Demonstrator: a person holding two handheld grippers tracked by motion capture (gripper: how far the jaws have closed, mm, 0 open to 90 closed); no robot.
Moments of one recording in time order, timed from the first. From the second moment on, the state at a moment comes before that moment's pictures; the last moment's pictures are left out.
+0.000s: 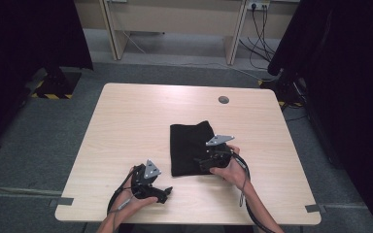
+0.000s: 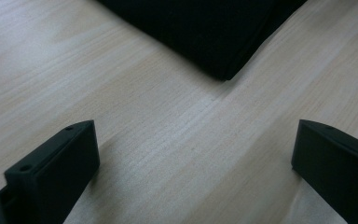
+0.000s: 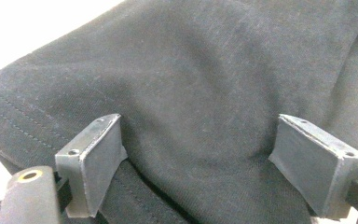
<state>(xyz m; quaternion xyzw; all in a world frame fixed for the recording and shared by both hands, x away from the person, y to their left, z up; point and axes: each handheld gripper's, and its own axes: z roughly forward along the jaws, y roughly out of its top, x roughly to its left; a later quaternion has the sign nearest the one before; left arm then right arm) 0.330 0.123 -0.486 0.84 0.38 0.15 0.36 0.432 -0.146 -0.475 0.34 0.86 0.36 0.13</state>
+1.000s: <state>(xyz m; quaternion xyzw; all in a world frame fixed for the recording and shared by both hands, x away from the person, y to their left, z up) 0.330 0.123 -0.486 0.84 0.38 0.15 0.36 0.397 -0.192 -0.459 0.37 0.83 0.40 0.11</state>
